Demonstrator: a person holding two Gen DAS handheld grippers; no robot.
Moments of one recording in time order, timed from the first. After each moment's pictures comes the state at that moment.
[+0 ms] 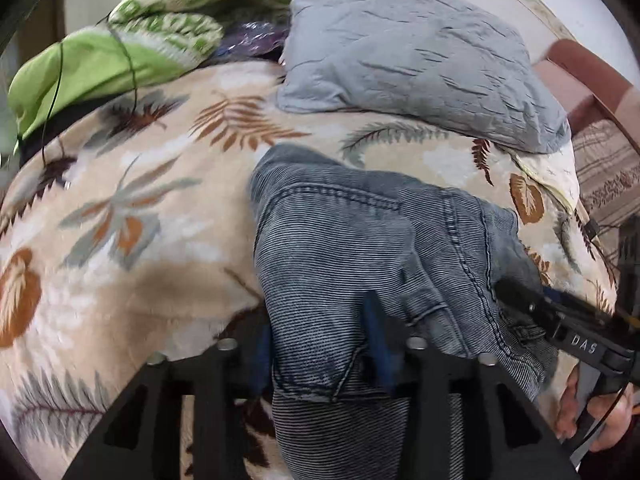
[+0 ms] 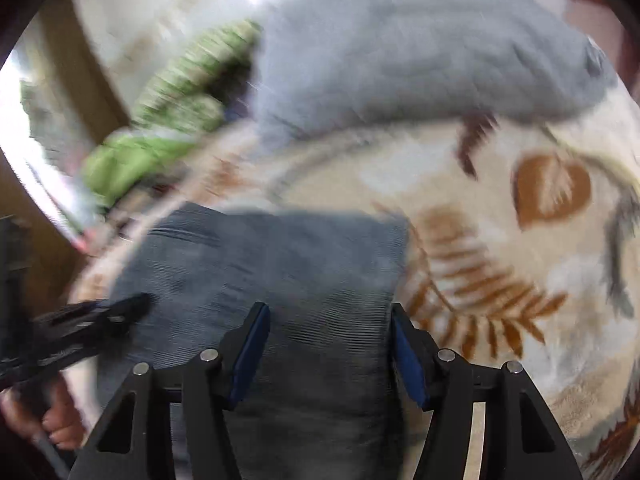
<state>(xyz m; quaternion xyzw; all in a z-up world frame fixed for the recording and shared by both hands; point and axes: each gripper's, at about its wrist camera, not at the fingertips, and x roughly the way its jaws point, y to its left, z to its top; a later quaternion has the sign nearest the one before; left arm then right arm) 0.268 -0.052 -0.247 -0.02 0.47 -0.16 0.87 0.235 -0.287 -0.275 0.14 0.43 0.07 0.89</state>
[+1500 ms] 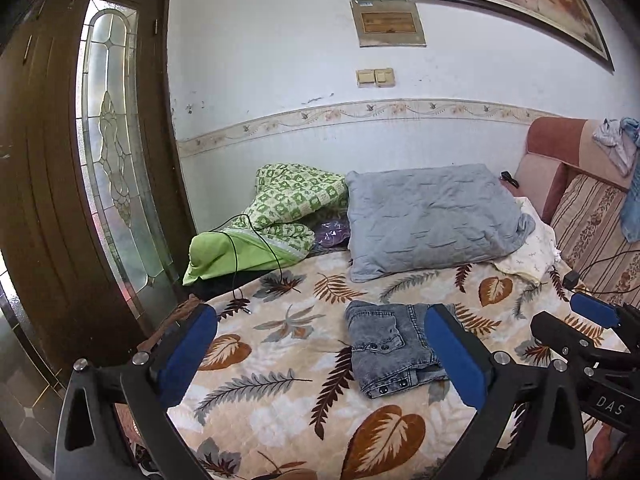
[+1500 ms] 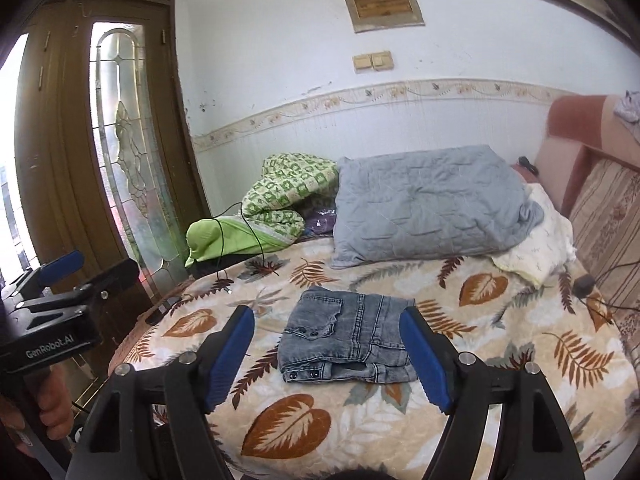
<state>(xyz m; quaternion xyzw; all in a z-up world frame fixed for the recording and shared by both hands) -0.036 0.005 0.006 0.06 0.19 -0.04 0.98 -0.069 -0.208 -0.041 0.07 0.20 0.07 0.98</state>
